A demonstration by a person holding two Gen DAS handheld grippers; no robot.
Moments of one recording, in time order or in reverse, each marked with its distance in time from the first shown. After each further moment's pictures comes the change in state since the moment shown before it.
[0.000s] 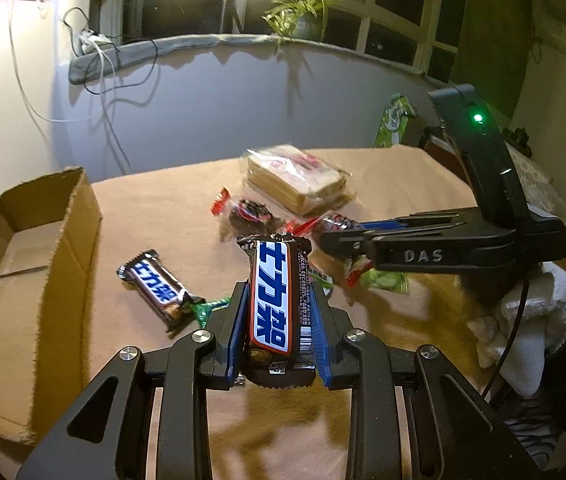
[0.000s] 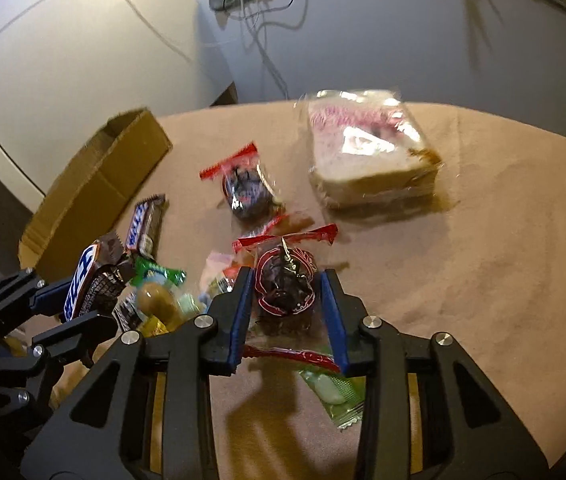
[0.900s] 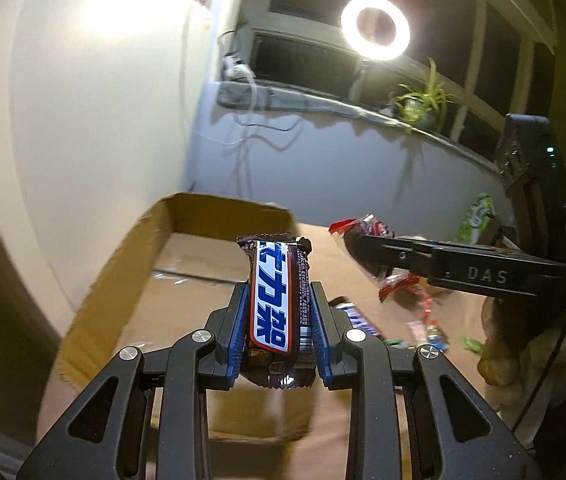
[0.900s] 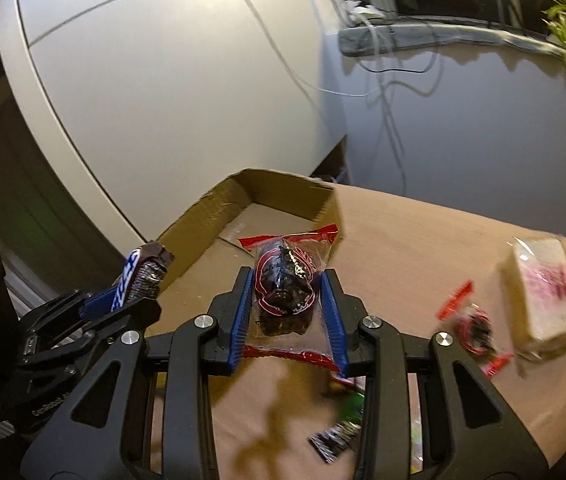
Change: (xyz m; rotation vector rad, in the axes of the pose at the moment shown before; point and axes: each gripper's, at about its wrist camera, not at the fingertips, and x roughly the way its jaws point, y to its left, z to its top) left arm -0.089 0.134 -0.018 -0.287 -0.202 0.238; right arm 0.016 0.171 0.060 -0.210 -0.114 0.191
